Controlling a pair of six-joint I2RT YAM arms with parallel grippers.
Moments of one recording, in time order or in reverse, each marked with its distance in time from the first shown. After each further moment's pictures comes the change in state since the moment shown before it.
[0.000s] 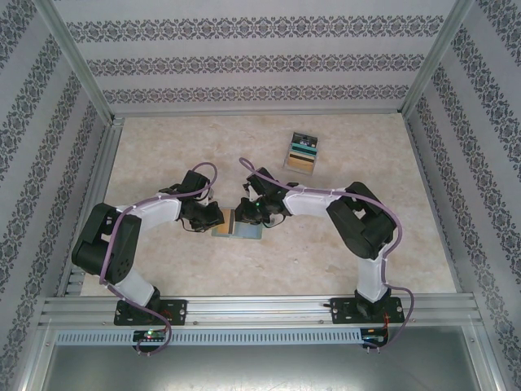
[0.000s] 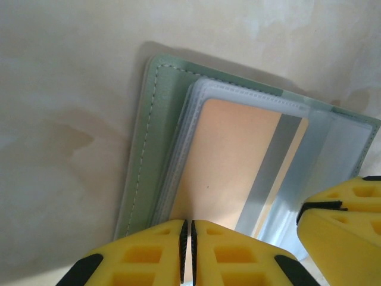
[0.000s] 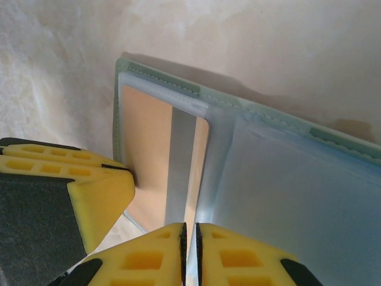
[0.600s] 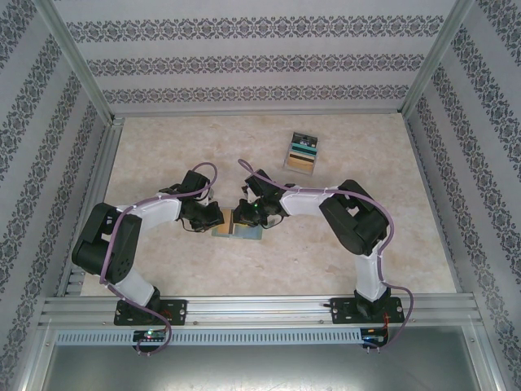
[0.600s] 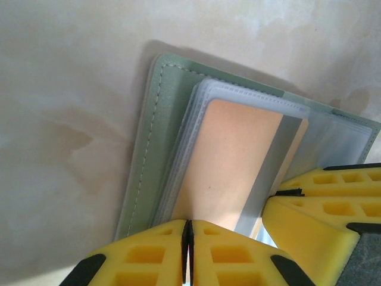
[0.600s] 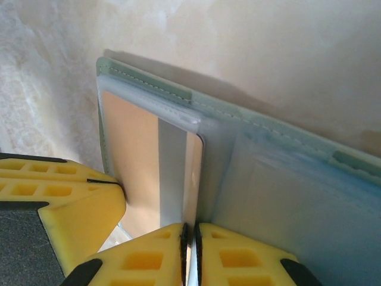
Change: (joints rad) left arm 0.000 0.002 0.000 0.002 0.005 -0.001; right arm 0.004 0.055 0.008 0.039 -0.041 0.045
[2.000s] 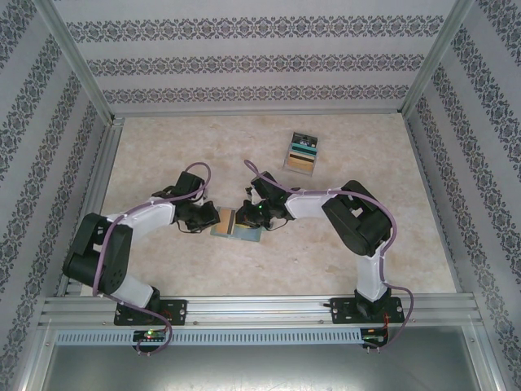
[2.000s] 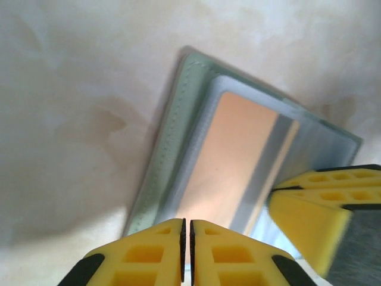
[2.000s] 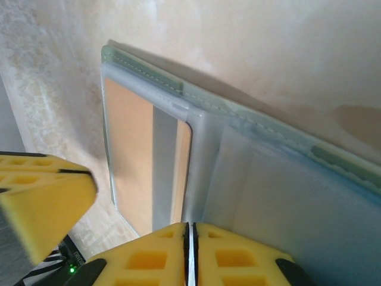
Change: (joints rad) left arm 0.019 -0.103 -0.042 -0.001 -0.031 -0.024; right arm -0.026 -0.029 -0.087 0.110 -0.049 0.044
